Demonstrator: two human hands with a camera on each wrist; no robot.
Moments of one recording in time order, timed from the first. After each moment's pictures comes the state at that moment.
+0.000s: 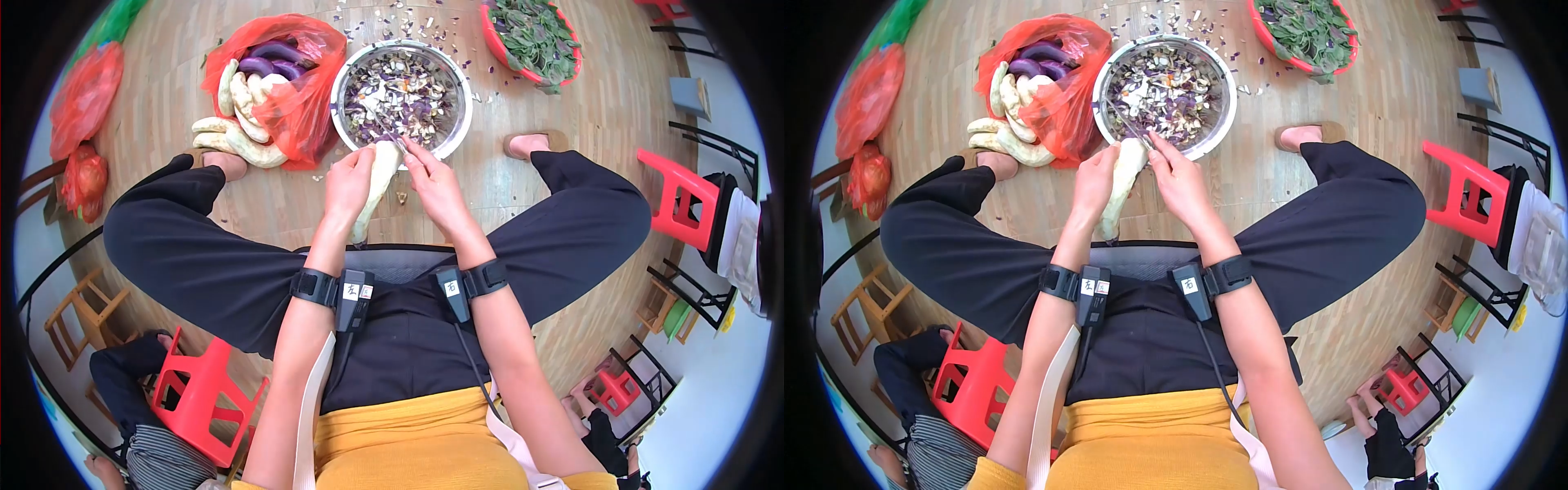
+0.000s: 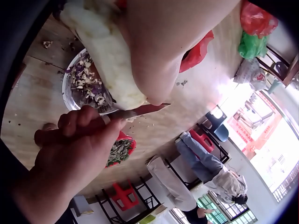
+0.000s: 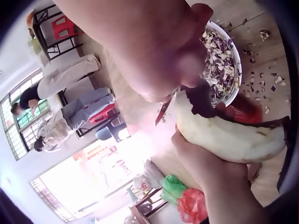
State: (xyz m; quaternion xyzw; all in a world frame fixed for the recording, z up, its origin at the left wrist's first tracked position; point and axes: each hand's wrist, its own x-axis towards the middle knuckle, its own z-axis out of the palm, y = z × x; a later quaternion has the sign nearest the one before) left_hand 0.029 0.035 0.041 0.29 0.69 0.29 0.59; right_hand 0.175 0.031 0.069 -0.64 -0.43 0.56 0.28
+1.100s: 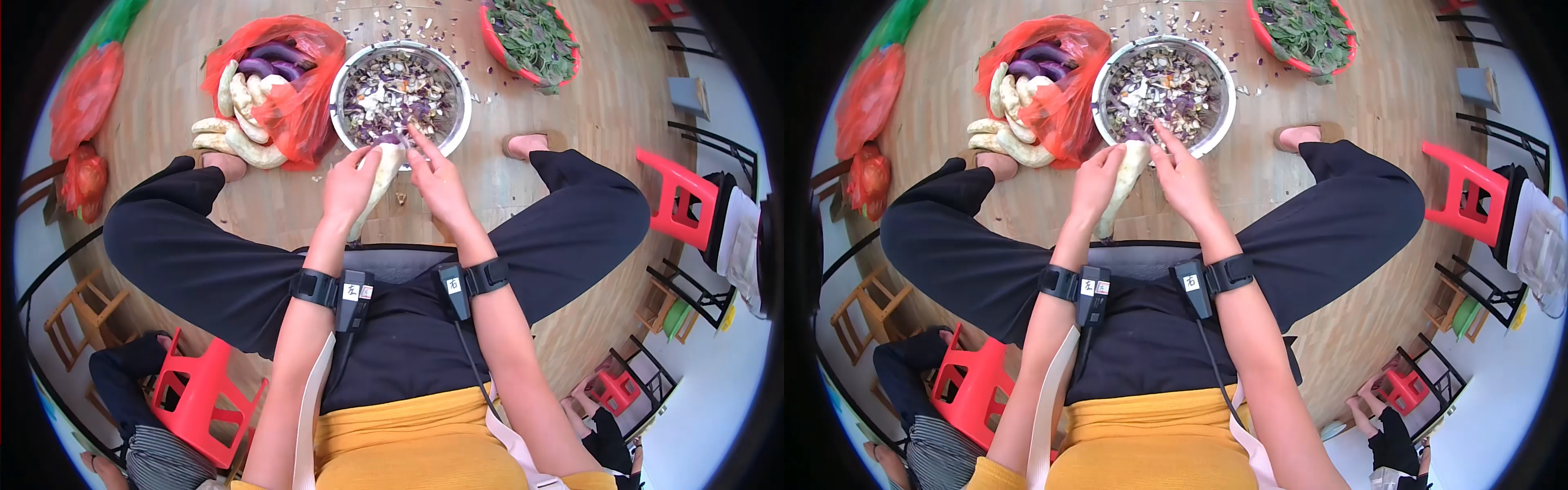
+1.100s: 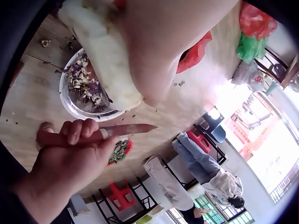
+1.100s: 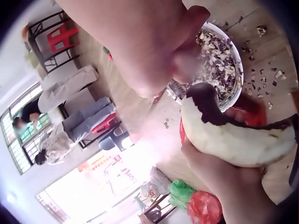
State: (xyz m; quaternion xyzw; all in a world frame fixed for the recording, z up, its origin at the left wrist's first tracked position) left_hand 0.030 0.035 0.055 0.41 0.72 0.24 0.51; right_hand 0.178 0.035 0.076 -0.64 -0.40 0.58 0.30
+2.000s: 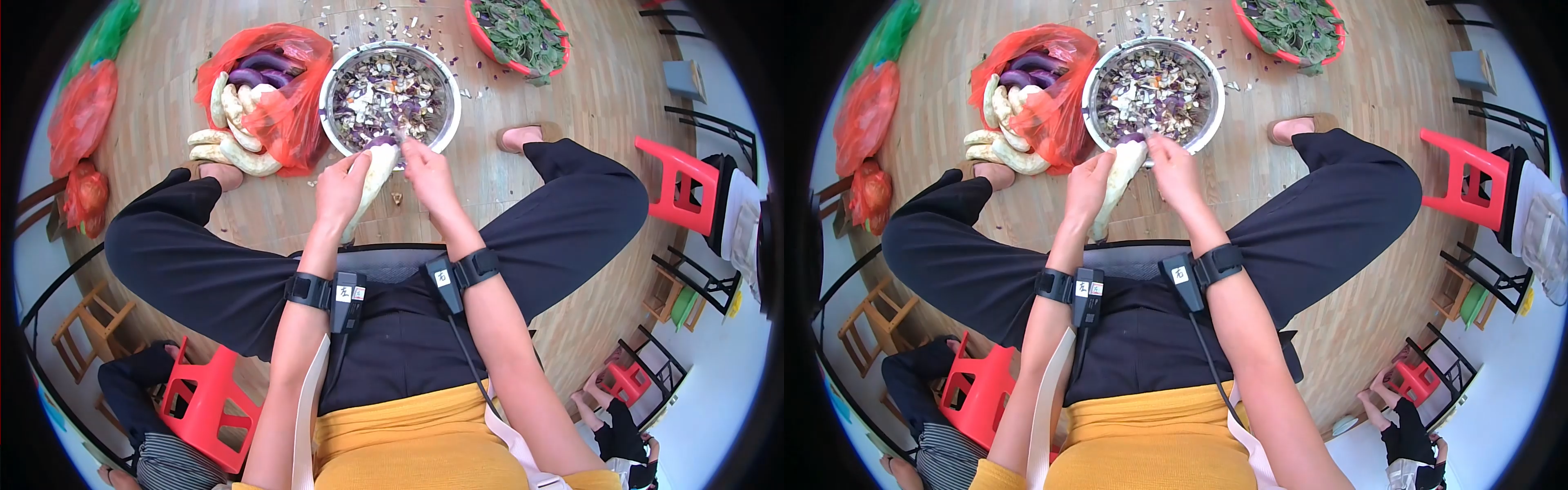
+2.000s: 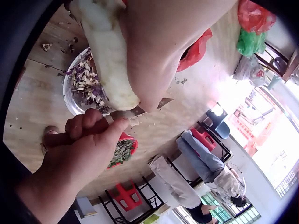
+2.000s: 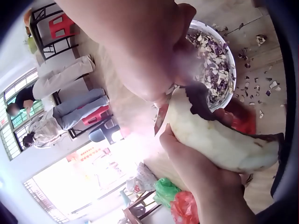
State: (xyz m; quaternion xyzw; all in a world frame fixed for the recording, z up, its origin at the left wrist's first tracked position) left_hand 0.032 0.032 0.050 0.39 0.70 0.24 0.55; right_hand 0.186 0.035 0.045 -0.65 -0.45 0.53 0.31
